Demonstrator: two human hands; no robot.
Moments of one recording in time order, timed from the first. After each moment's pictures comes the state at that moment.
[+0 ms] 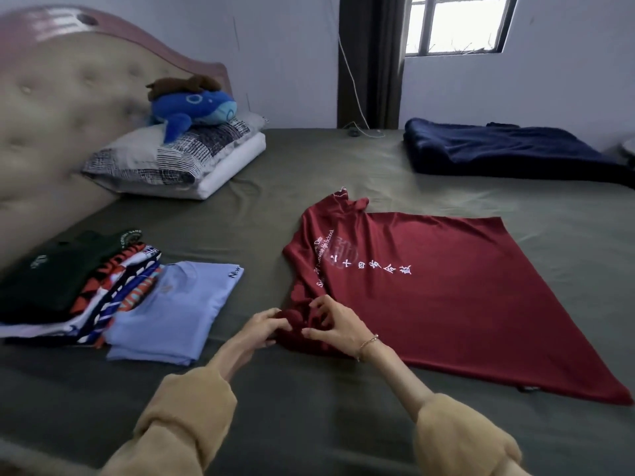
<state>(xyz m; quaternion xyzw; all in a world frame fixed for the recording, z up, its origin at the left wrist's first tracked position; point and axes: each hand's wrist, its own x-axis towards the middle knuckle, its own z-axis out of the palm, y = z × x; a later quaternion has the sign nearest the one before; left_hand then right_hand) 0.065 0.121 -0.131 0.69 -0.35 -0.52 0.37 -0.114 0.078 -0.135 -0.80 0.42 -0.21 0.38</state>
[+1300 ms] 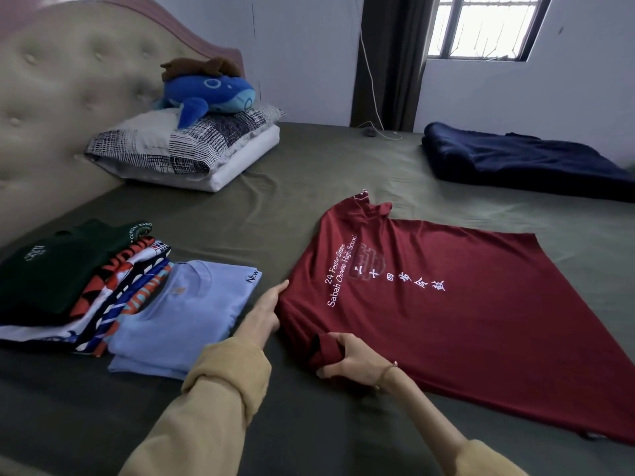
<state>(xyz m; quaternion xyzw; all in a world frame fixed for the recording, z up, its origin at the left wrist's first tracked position) 0.123 0.031 -0.152 0.58 -0.09 -0.62 0.53 -0.072 0.076 -0.149 -0.74 0.42 -0.11 0.52</state>
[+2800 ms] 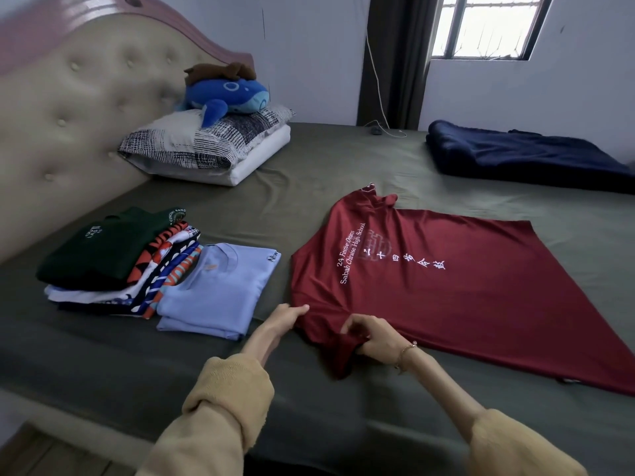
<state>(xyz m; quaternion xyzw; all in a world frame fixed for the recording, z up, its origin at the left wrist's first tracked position) 0.112 0.130 -0.161 0.70 -0.34 -0.49 0.39 -0.095 0.117 -0.140 -0.81 0.41 -0.12 0.40</state>
